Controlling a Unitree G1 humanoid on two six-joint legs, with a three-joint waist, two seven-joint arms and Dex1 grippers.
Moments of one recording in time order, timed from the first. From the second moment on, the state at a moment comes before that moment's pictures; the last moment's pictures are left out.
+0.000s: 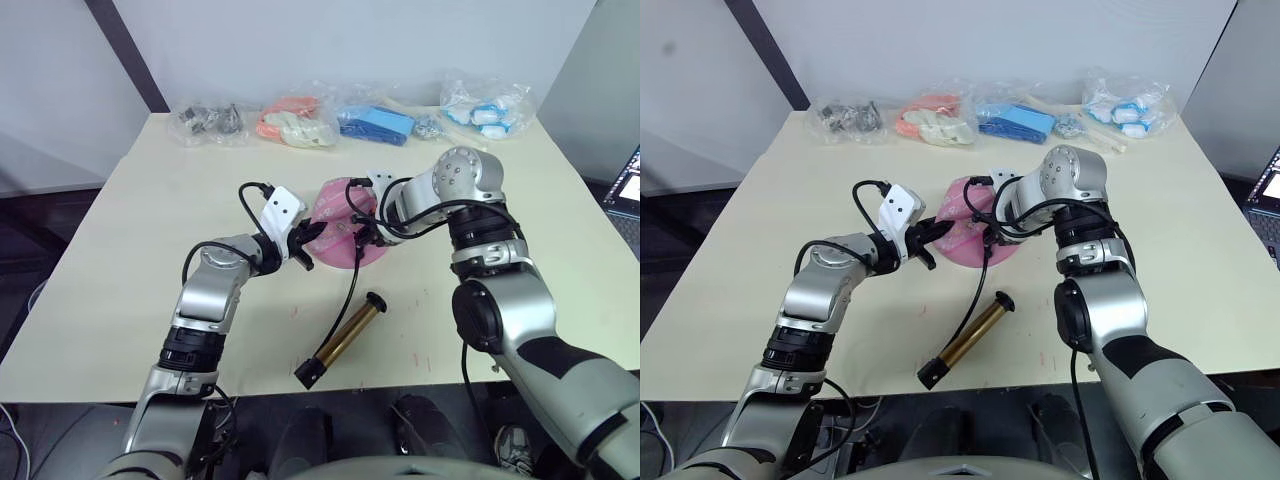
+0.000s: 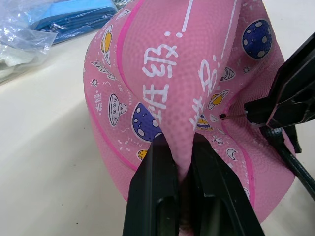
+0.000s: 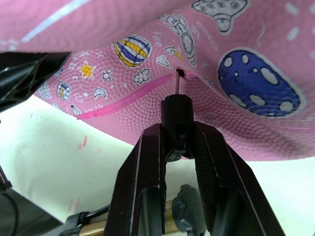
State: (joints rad) left arm -0.49 0.42 -0.07 0.04 -0.12 0.50 -0.72; right arm -1.17 0.01 -0.12 0.50 0.51 1.61 -0.08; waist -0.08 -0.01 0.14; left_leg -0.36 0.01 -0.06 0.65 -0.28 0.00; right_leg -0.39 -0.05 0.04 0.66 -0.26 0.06
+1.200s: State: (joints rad) left arm -0.54 0.38 -0.12 0.11 -0.12 0.39 -0.82; right arm -1.00 -0.16 0.09 0.08 0.75 1.61 -0.07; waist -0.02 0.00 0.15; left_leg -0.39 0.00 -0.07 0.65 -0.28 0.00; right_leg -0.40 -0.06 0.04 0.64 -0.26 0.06
